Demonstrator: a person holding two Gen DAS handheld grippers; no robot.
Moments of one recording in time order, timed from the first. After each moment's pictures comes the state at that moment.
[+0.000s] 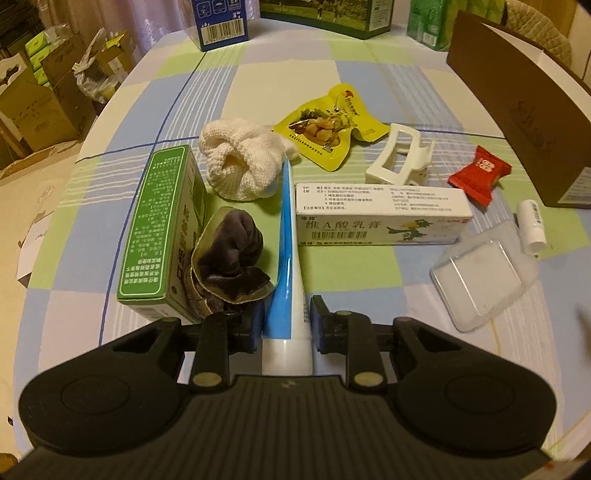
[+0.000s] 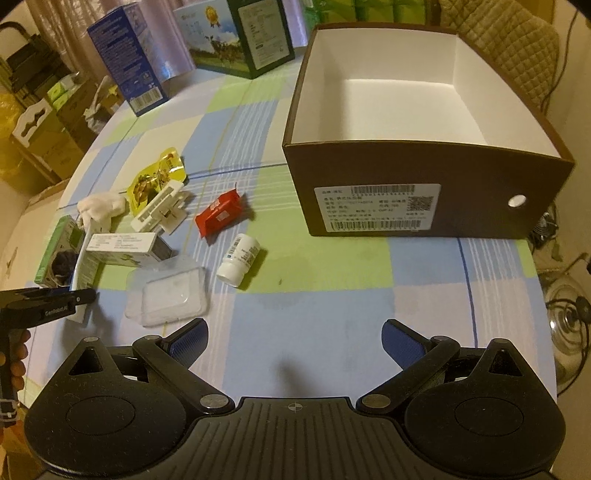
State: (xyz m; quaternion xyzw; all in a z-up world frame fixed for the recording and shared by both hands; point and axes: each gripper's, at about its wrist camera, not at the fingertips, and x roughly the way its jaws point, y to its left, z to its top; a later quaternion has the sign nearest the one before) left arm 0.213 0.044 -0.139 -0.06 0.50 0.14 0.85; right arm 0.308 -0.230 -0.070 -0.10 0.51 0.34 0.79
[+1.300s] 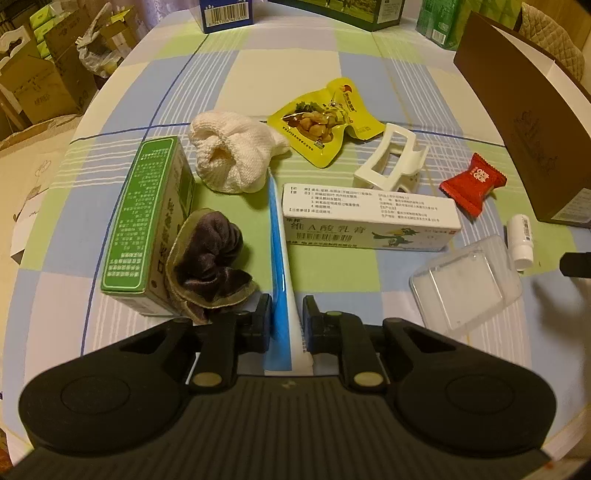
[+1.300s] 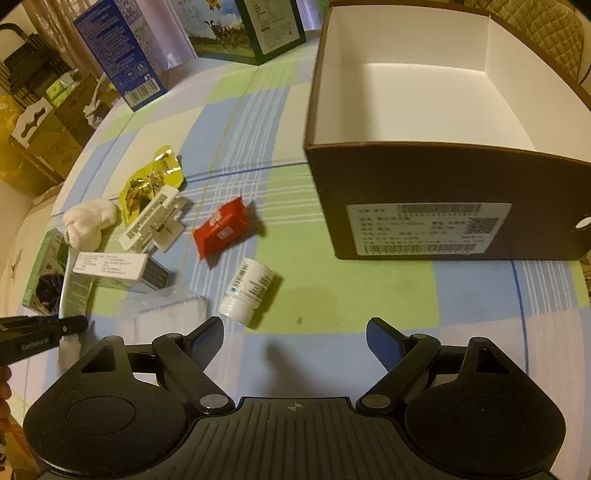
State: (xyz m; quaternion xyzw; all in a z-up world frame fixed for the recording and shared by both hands) left arm 0.221 0.039 -0.131 -0.10 0.52 0.15 0.83; right arm 0.340 -0.185 -0.104 -0.09 0.52 0.35 0.77
